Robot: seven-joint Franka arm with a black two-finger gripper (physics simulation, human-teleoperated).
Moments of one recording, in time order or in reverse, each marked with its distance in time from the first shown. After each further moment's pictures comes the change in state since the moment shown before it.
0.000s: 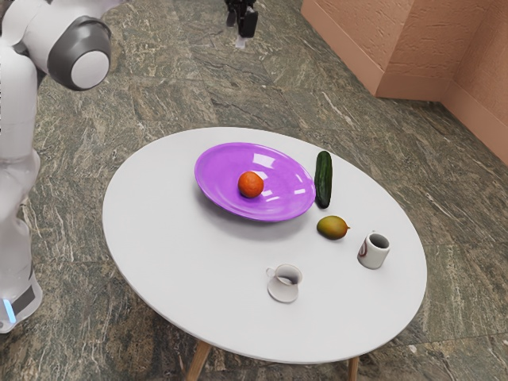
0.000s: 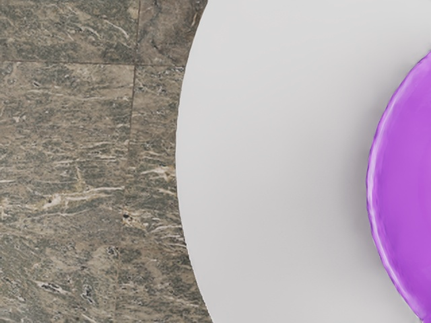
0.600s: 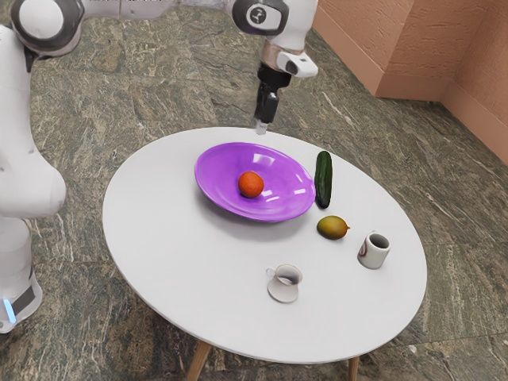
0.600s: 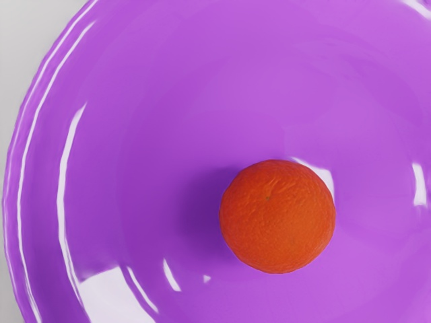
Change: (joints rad) arm -1.406 -0.615 0.718 -0.316 0.356 0.039 -0.256
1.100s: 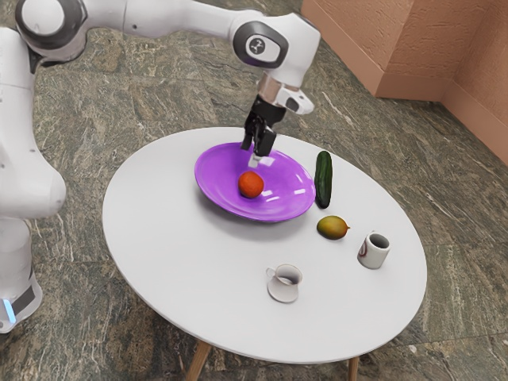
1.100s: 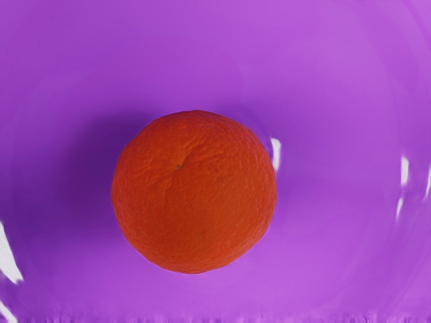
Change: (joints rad) arm -0.024 -0.132 -0.052 -0.156 0.038 0.002 -0.341
